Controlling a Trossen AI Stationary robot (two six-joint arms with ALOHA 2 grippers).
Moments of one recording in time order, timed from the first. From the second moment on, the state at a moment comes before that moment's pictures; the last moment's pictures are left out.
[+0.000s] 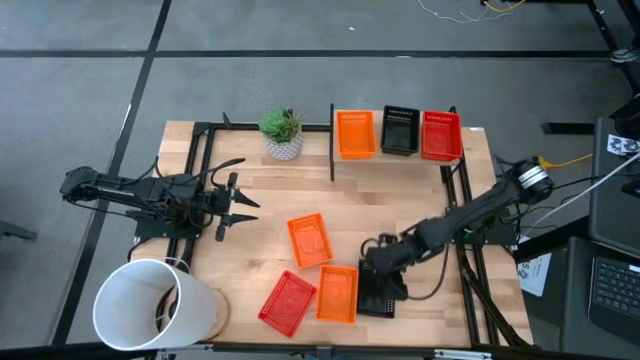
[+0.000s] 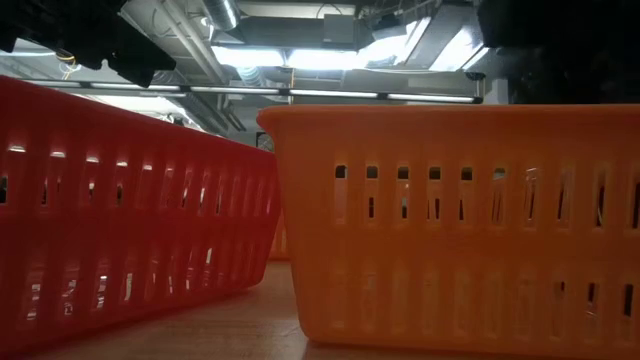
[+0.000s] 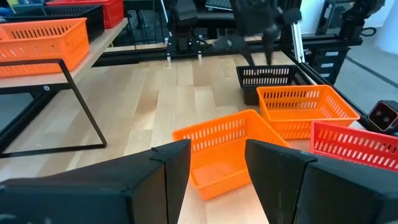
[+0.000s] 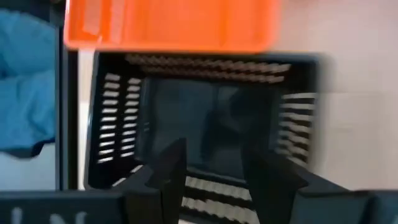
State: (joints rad) left arm -0.10 0.42 0.32 -0.08 -0.07 0.03; right arm 0.48 1.55 0.95 -0.51 -0.12 0.55
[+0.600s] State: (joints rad) left arm -0.10 0.42 0.32 -0.08 -0.07 0.04; right arm 0.43 1.71 0.96 -0.87 0.28 0.51
